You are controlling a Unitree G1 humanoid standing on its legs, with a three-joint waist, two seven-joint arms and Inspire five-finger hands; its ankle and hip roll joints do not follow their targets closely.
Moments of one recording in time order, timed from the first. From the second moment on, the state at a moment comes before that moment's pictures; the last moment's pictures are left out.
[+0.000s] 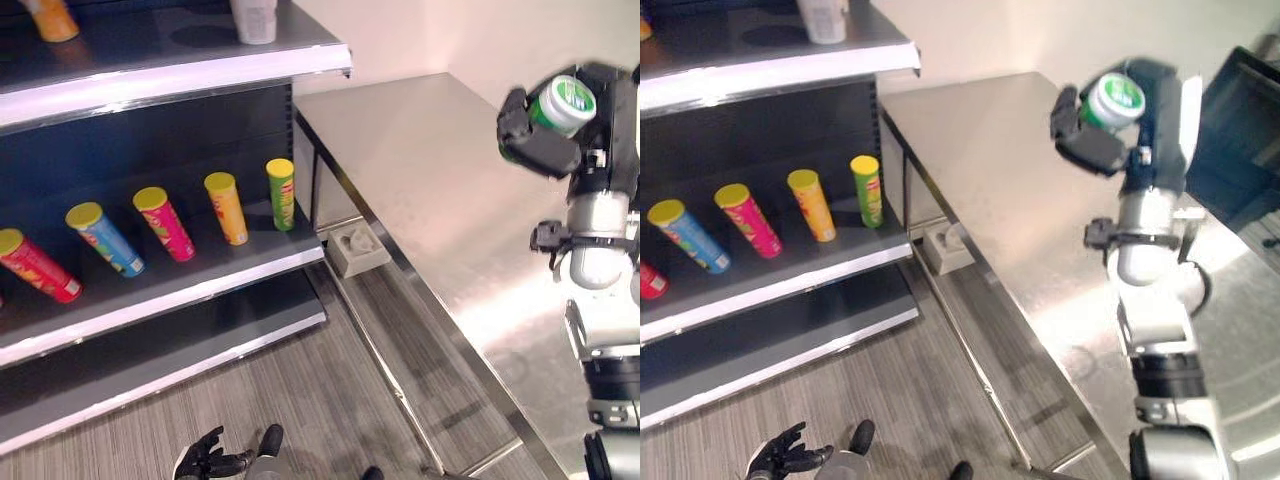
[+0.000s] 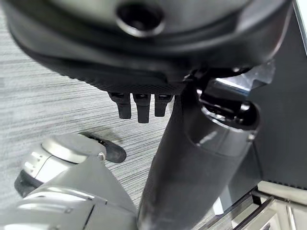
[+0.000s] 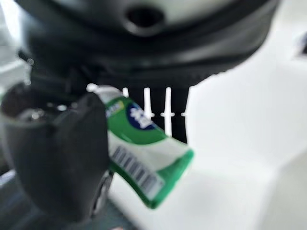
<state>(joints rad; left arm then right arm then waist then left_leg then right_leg) 0.19 0.26 -0.04 0.89 -0.30 -0.12 0.01 -0.59 -0.75 -0.01 0.02 0.15 -0.18 -0.32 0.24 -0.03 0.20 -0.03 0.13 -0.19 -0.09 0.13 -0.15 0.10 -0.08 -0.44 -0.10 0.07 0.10</state>
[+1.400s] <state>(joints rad) 0.24 0.27 -0.05 0.98 -0.39 -0.10 0.03 -0.97 -0.81 0.35 0.32 0.38 -0.17 -0.25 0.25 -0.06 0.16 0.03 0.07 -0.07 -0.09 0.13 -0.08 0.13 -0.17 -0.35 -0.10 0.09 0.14</state>
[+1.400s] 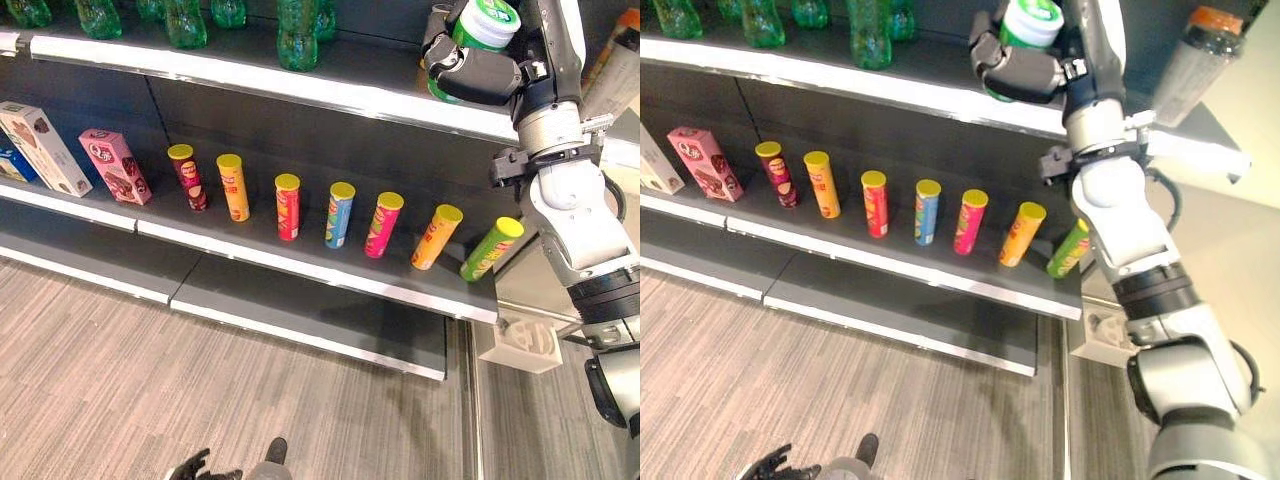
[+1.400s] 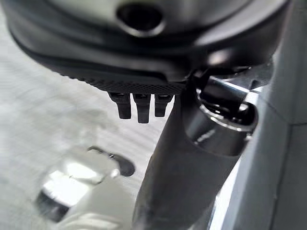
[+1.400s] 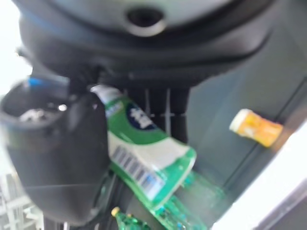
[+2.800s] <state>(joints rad) 0.17 0.32 -0.14 0.91 -0.43 -0.10 0.03 -1.22 -0.81 0.42 0.94 0.25 -0.08 -0.31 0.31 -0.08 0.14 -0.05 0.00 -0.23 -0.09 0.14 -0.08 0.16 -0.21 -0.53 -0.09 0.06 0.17</state>
